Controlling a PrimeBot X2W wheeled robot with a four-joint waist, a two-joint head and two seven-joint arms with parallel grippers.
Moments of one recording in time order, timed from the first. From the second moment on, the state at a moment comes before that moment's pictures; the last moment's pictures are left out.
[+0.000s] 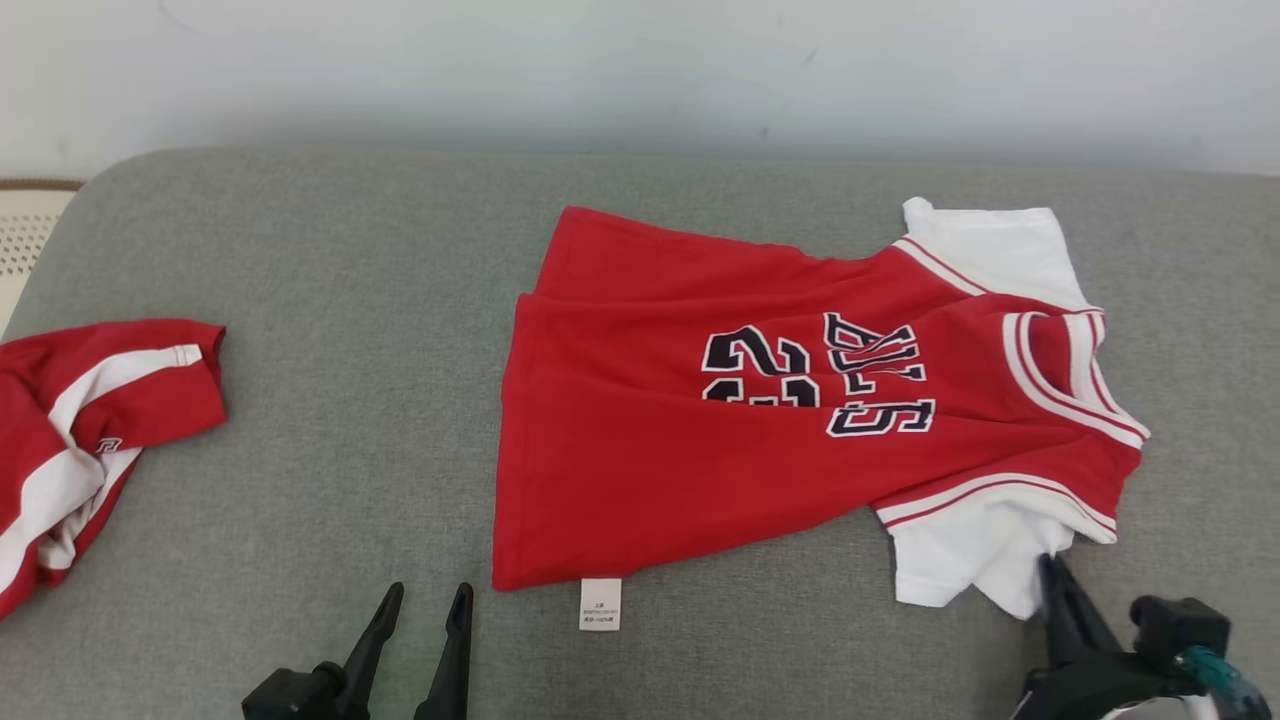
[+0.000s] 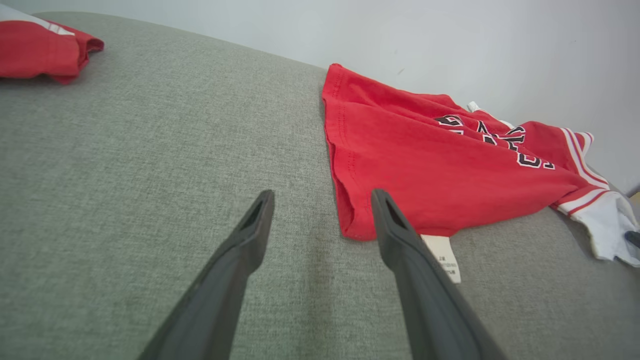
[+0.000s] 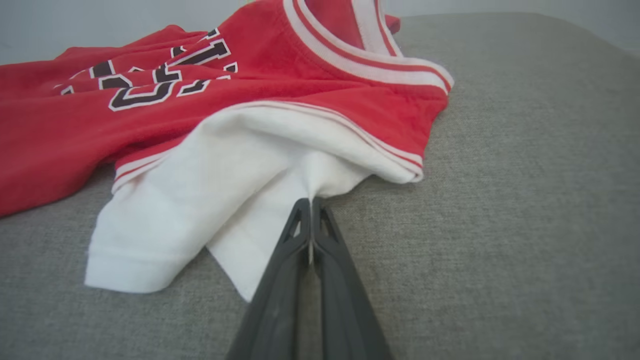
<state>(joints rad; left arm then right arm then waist) -0.15 0.05 -0.16 0.25 -0.28 -0.07 -0.26 -0.19 -0.22 0.14 0.53 0.24 0.13 -0.26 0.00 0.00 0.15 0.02</state>
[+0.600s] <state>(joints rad) -0.09 0.05 -0.17 0.28 -0.32 -0.06 -0.26 -0.05 -0.31 0.11 0.42 0.26 0.13 -0.26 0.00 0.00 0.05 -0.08</state>
